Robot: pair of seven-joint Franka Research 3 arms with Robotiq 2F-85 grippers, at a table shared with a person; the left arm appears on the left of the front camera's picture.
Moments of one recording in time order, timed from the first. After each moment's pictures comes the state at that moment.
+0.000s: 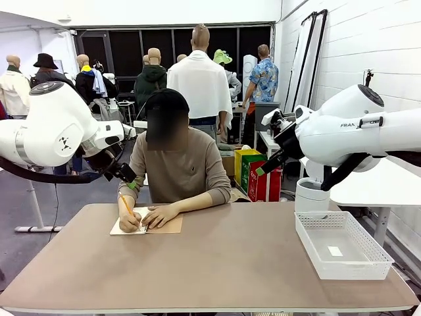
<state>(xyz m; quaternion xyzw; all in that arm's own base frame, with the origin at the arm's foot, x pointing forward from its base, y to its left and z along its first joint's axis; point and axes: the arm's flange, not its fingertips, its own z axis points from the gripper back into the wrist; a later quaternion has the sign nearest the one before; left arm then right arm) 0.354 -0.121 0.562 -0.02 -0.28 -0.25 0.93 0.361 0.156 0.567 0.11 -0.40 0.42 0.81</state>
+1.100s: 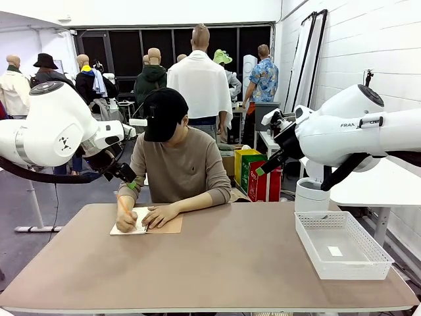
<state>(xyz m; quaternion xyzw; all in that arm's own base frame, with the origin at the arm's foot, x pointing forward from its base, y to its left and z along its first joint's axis) 0.354 -0.121 0.562 -0.02 -0.28 -0.25 0.93 0.361 0.156 0.567 0.11 -0.40 0.42 0.81</state>
